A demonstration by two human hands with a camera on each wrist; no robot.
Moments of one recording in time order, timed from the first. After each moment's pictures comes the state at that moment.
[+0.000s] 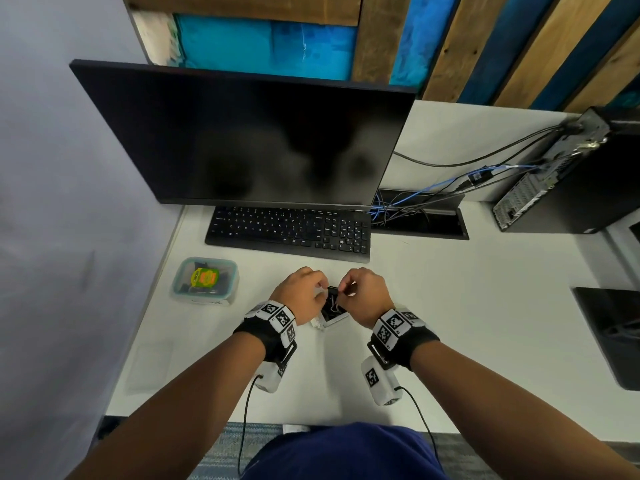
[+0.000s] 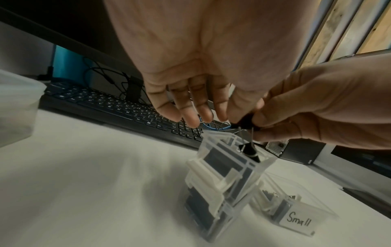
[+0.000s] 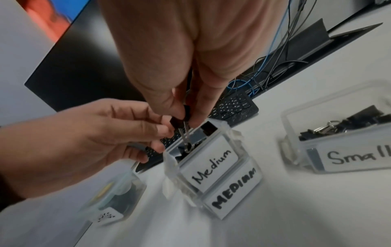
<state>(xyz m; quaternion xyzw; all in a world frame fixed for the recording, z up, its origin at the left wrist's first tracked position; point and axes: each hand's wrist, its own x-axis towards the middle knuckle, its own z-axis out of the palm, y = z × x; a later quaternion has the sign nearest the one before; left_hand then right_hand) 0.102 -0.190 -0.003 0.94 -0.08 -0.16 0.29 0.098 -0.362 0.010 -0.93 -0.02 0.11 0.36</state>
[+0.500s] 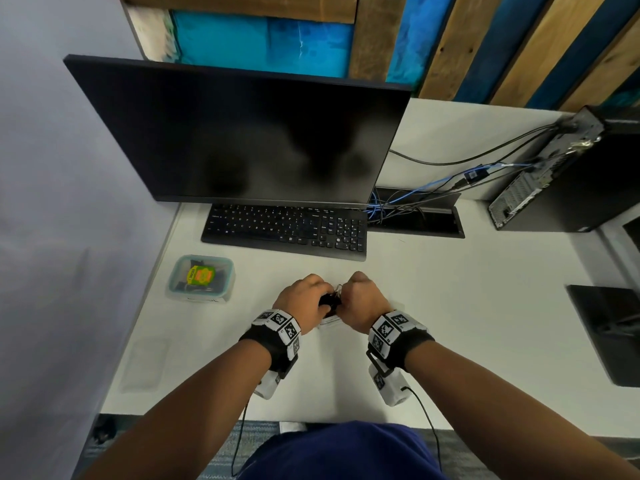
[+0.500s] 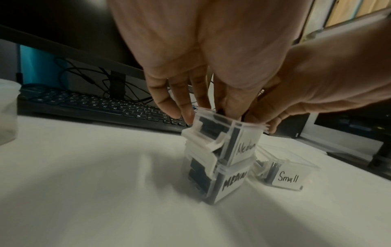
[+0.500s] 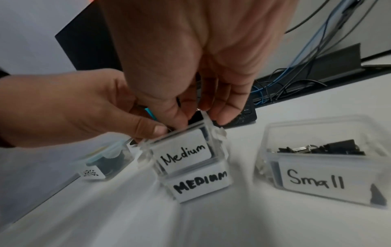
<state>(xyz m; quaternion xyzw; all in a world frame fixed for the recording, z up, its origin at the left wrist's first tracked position) 0.087 -0.204 -0.015 0.95 -0.14 -0.14 0.24 0.089 -0.365 0.006 -0.96 -0.13 0.17 0.20</state>
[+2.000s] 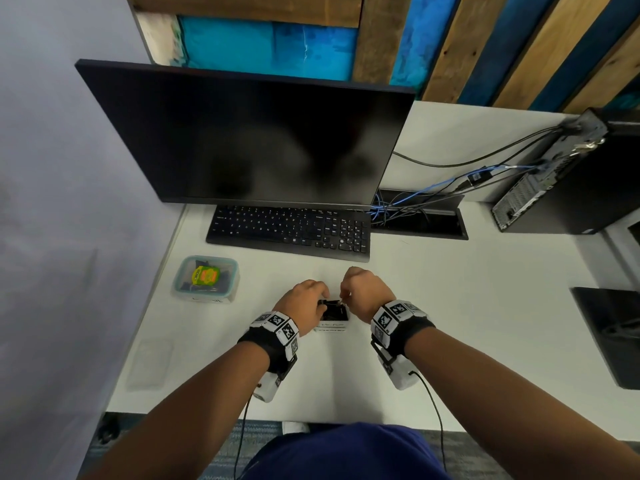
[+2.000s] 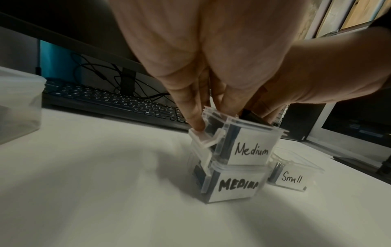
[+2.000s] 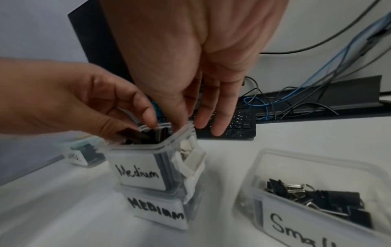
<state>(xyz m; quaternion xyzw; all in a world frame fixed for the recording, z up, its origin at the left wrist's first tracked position) 0.084 -0.196 -0.015 0.95 -0.11 -0.16 0.26 0.111 -0.370 0.005 -0.96 -0.18 0.16 0.13</state>
